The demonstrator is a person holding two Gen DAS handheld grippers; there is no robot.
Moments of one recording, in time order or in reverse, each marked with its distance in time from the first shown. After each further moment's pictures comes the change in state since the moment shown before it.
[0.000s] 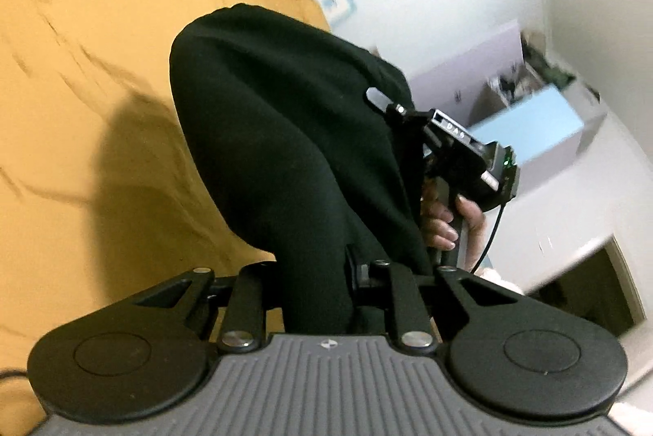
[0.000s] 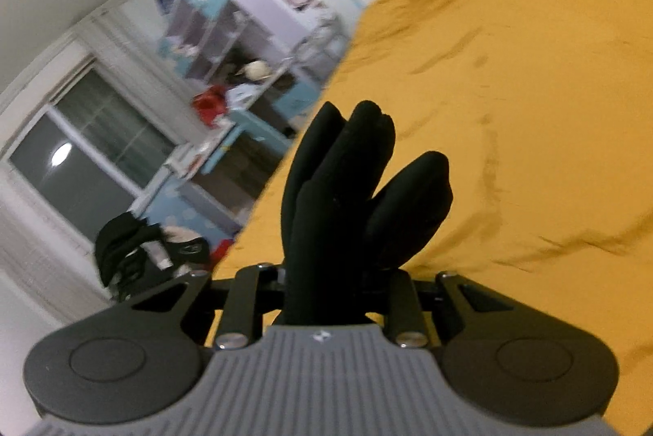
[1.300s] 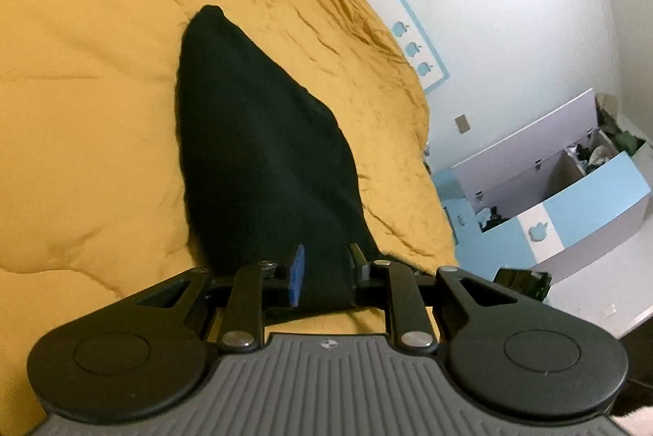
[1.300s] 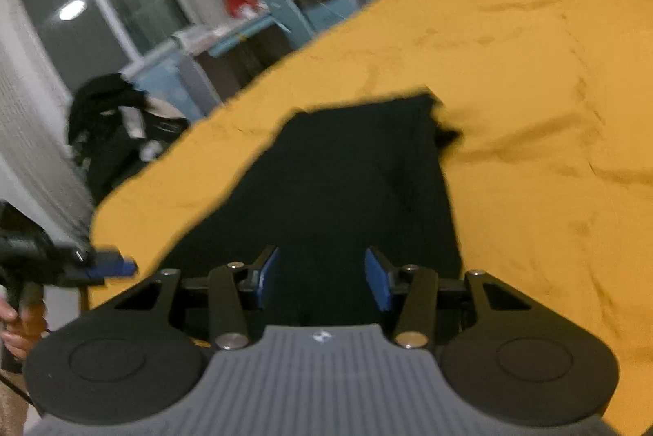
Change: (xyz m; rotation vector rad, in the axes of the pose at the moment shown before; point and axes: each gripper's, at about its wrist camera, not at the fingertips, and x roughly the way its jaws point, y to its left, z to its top) left arm -0.061 0.143 -0.009 -0.088 -0.142 0.227; right arm 0.130 0.025 -0.167 -0.317 0.195 -0.114
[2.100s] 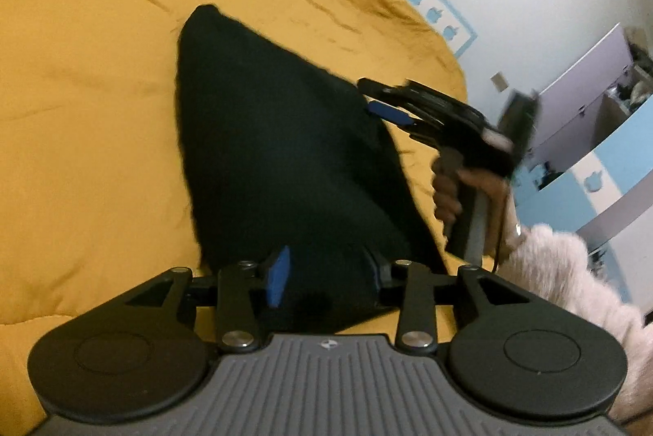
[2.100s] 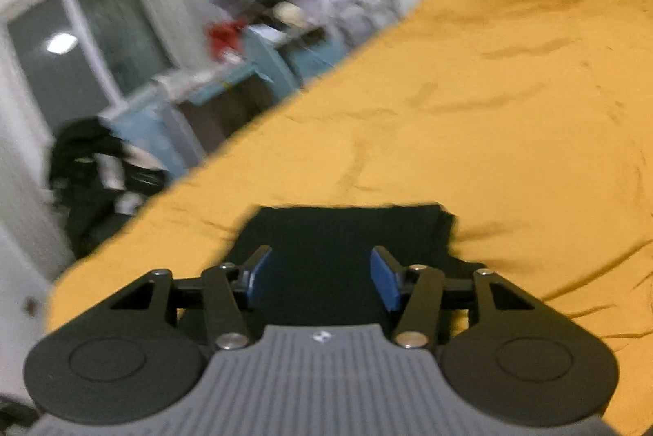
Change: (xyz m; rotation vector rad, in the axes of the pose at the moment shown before) left arm 0.021 -0.020 -0.009 0.161 0.044 0.180; right arm 0.128 -0.012 0.107 0.000 -0.133 -0.055
